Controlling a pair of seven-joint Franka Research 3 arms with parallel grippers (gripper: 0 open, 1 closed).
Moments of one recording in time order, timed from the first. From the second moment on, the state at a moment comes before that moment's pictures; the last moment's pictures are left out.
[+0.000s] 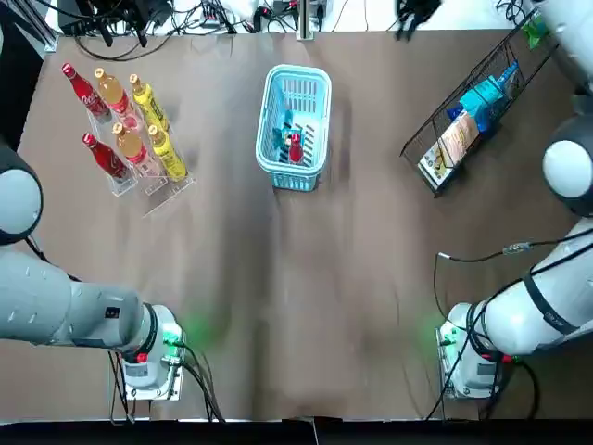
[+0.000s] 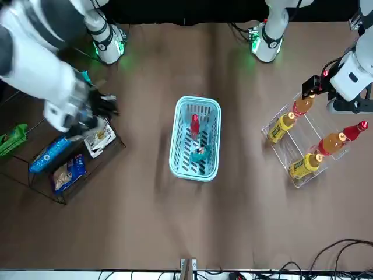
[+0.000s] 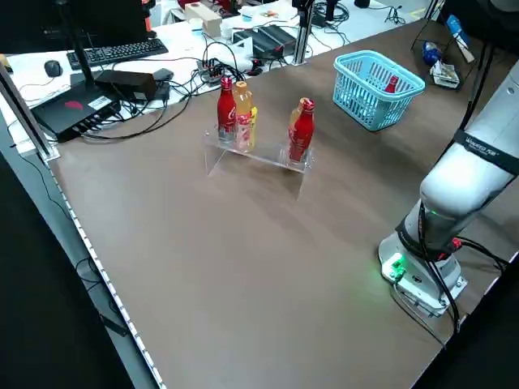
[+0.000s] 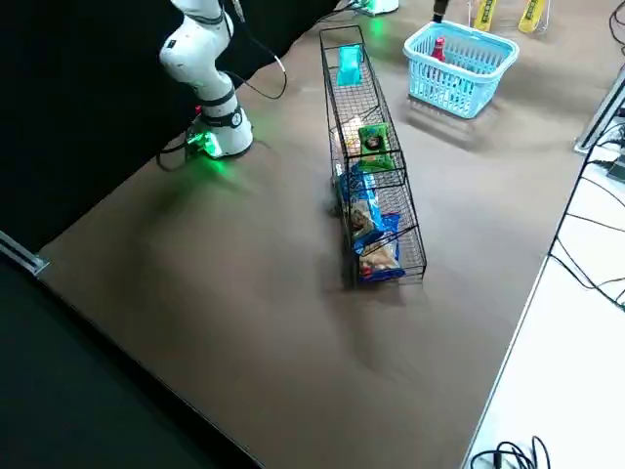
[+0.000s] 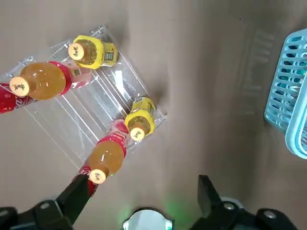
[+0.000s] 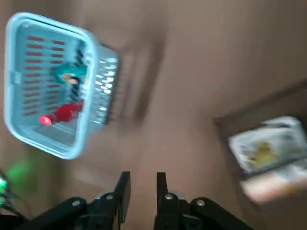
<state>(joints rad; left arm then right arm) -0.05 0.00 -0.05 -1.61 0.00 1.46 -0.06 0.20 0.22 0.10 -1.35 0.20 1.46 0.10</state>
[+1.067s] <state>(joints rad) -0.07 0.00 -0.06 -1.59 0.00 1.49 -0.07 0.05 -0.07 0.10 -1.65 0.07 1.52 -0.05</state>
